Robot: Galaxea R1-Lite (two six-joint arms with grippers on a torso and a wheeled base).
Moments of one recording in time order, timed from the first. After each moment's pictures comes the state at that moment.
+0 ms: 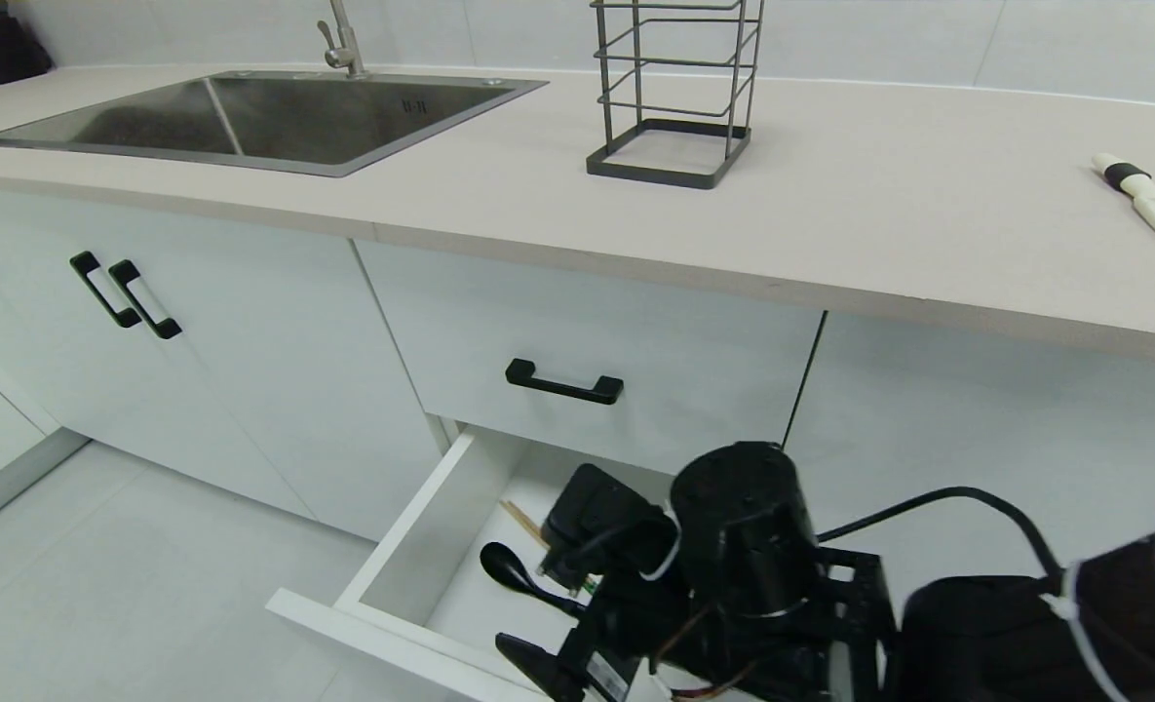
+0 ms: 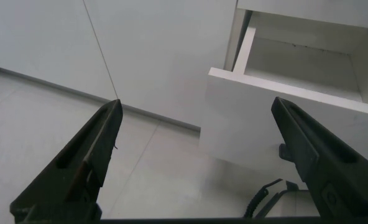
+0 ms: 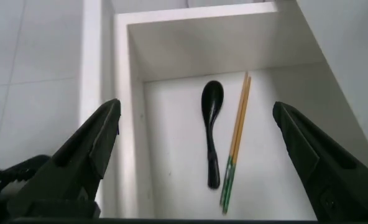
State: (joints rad) left arm 0.00 0.00 0.00 0.00 0.03 -0.03; right arm 1.02 1.93 -0.88 -0.71 -0.01 -0.22
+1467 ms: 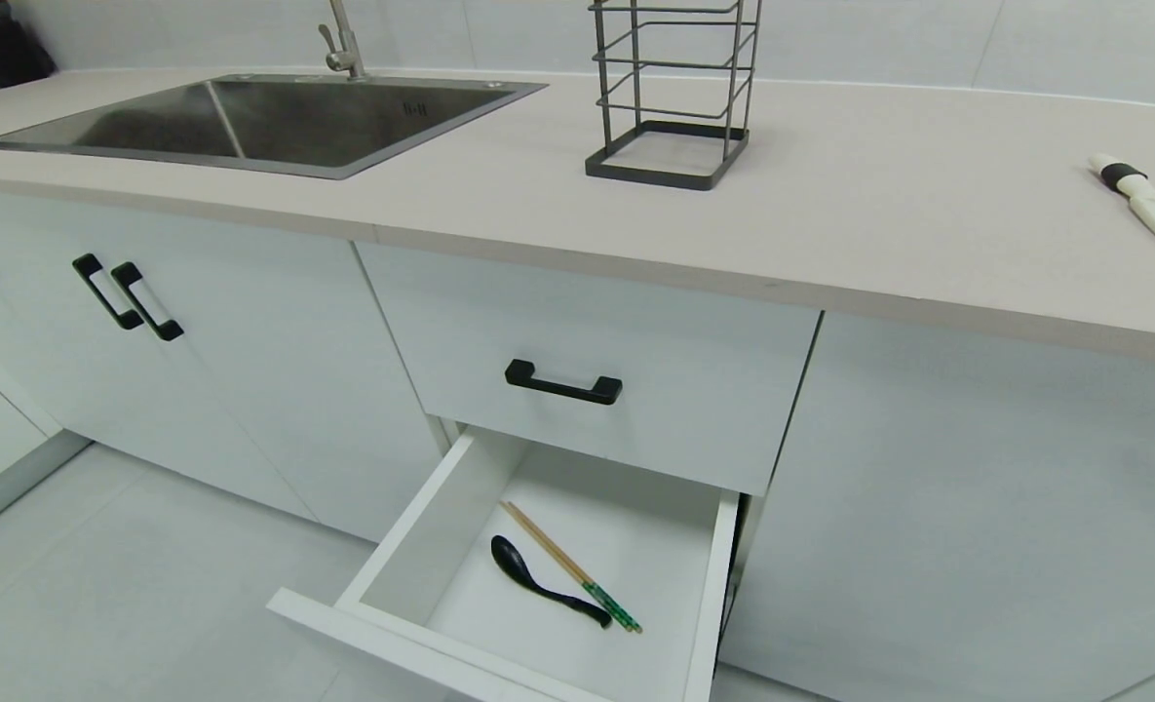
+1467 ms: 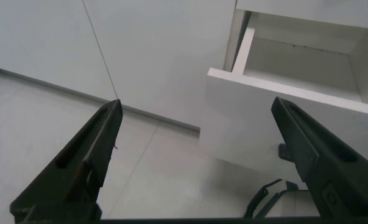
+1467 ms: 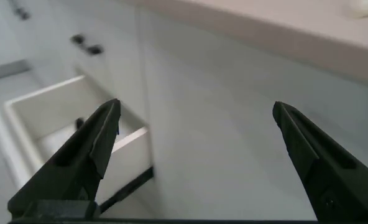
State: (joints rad) left arm 0.00 0.00 0.00 0.00 0.03 -0.03; right arm 0.14 0.50 -0.15 -0.61 0.21 -0.10
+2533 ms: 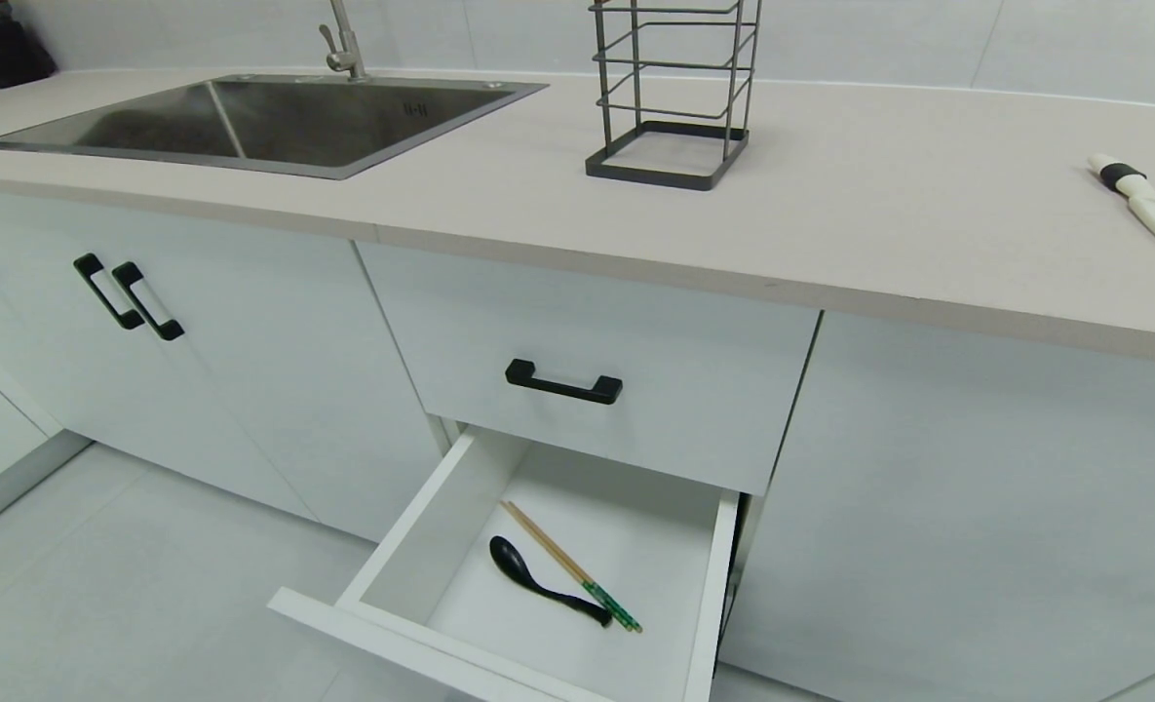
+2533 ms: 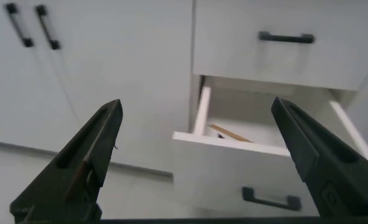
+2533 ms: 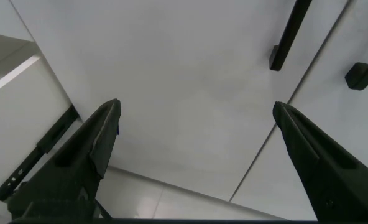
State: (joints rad) left arm -0.03 0.17 -0.22 -0.05 -0.19 -0.04; right arm 0.00 0.00 0.00 0.00 -0.04 -0.03
